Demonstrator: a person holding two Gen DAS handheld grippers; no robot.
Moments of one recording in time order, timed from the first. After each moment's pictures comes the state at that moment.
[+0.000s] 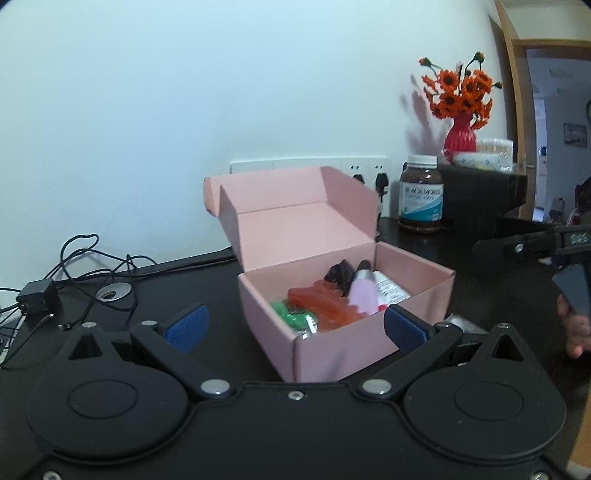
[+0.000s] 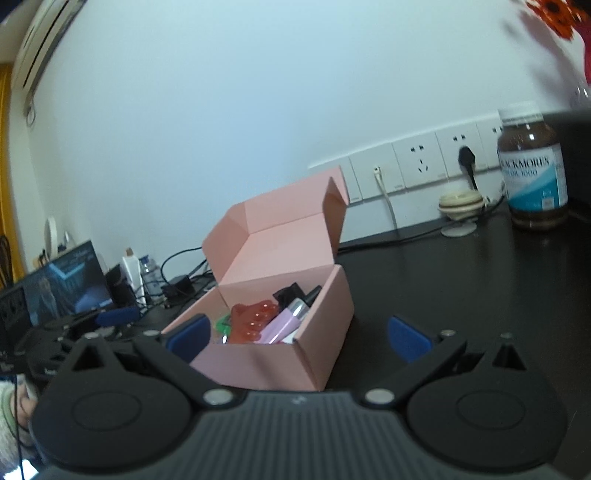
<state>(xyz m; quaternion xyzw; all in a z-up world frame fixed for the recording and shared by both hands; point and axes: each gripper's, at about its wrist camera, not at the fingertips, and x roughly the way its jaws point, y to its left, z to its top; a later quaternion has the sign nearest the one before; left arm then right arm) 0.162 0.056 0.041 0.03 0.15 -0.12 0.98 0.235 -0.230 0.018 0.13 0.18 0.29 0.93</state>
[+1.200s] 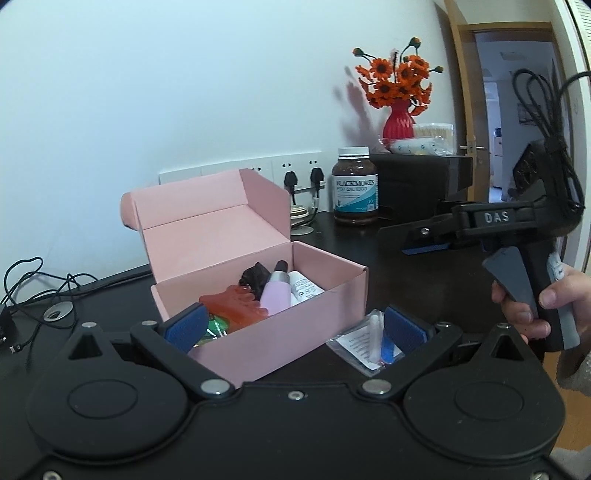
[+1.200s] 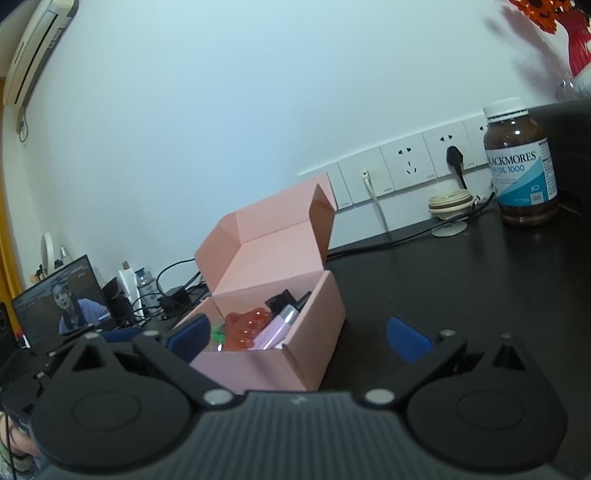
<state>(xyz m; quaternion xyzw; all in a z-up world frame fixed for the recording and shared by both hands) 0.150 0.003 0.038 0.08 0.16 -0.20 0.96 0.231 -0.237 0.015 0.15 0.17 0.27 0.94</state>
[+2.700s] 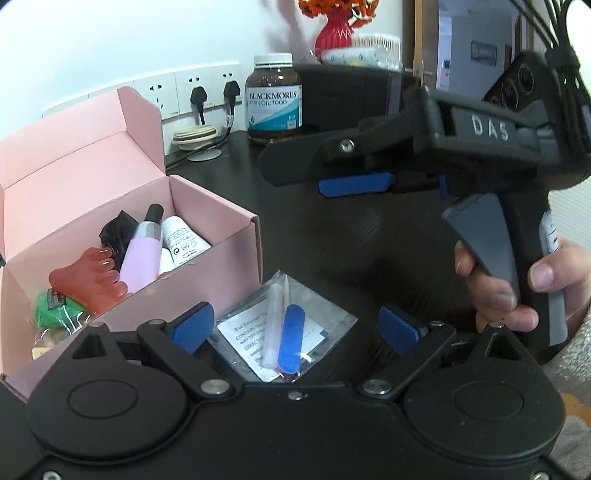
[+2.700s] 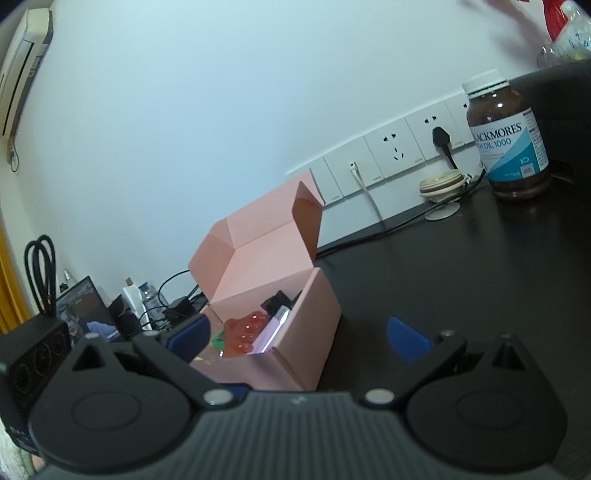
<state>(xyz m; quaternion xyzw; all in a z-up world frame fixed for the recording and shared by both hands) 0.216 -0.074 0.010 0.12 0.30 -0.29 0.90 0.239 -0.249 0.010 0.20 0.19 0.27 0.92</state>
